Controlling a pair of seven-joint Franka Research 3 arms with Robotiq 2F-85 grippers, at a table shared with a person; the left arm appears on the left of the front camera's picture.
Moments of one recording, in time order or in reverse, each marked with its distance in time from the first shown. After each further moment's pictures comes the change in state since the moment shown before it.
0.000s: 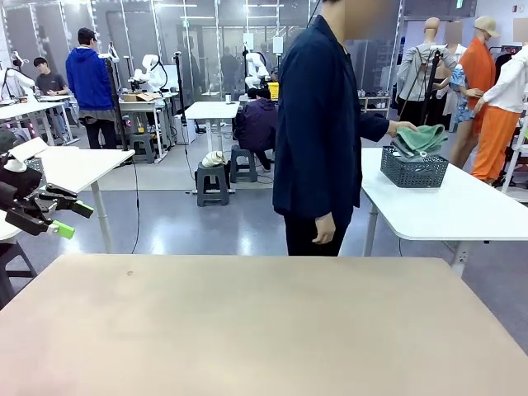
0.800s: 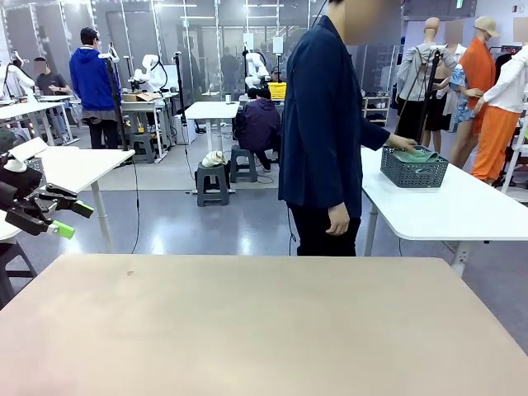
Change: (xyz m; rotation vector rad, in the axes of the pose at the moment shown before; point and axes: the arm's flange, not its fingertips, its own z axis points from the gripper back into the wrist) left arm 0.000 0.000 0.000 0.000 0.000 0.000; right arm 0.000 0.000 0.000 0.000 0.000 0.000
